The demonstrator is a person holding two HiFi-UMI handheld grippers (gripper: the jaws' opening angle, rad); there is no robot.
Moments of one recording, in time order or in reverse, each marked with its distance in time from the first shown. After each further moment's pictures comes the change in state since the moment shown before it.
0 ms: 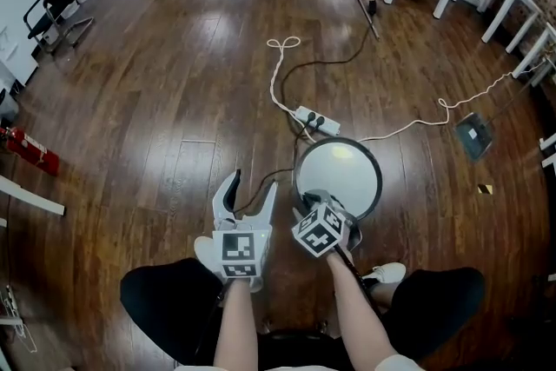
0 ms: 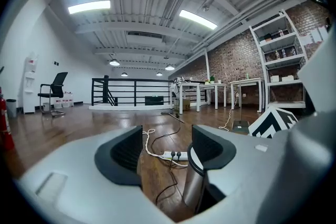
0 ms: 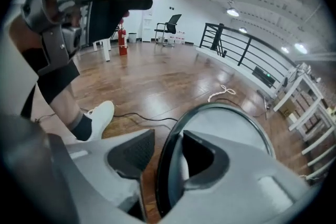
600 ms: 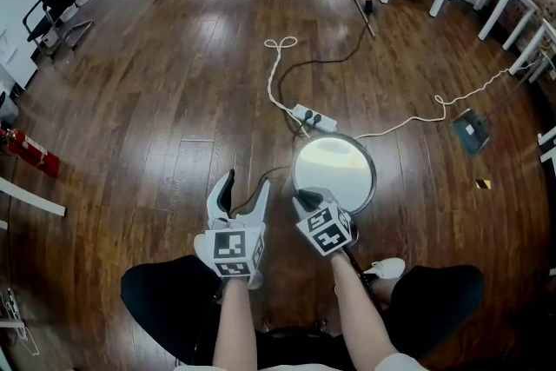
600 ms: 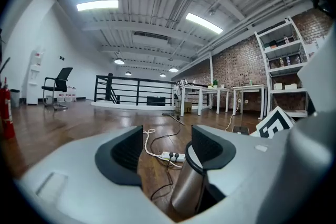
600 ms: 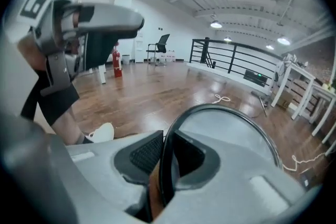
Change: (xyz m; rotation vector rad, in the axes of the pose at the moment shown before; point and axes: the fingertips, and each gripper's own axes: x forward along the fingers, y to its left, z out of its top) left arm -0.015 0.001 0.005 -0.084 -0.011 0.008; right arm -0.026 -0.006 0.017 0.153 -0.221 -0.013
